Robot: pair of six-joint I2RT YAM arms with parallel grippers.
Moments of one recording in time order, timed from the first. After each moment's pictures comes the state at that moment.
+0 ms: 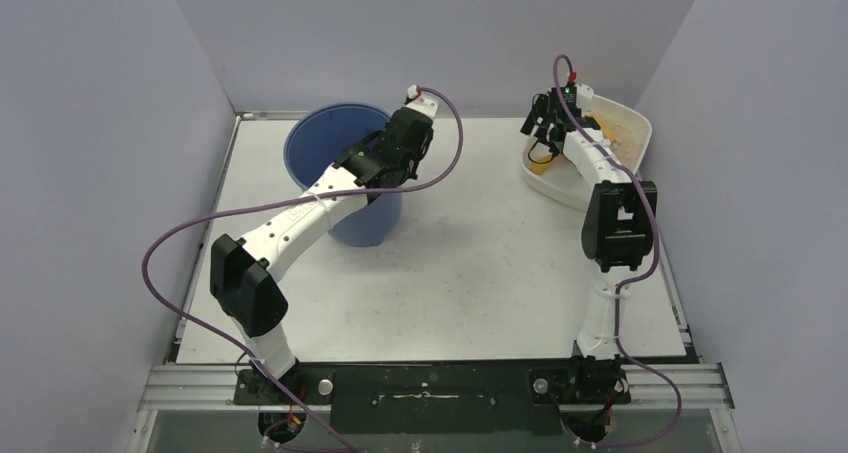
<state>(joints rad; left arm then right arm) -0.71 1.74 1.72 -0.65 -0.50 -0.12 0.07 2.12 1.80 -0.42 0.24 0.47</state>
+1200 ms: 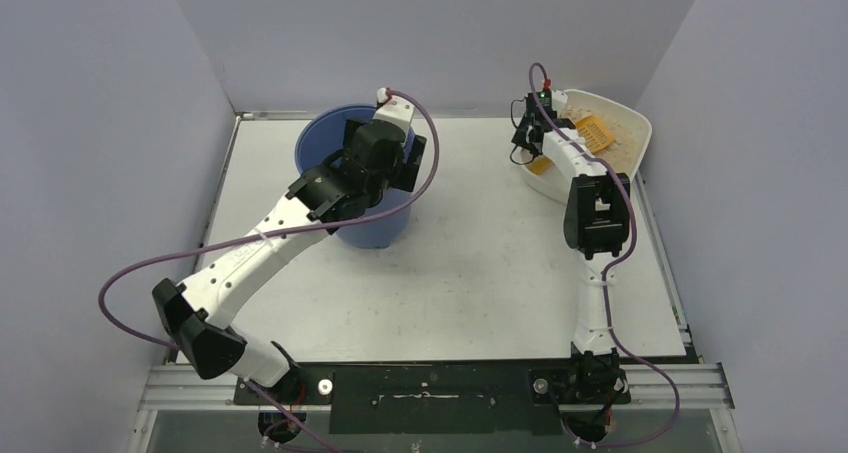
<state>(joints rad) -0.79 1.51 1.61 -0.65 -0.58 -0.14 0.13 2.34 2.00 -0.44 0.21 0.48</state>
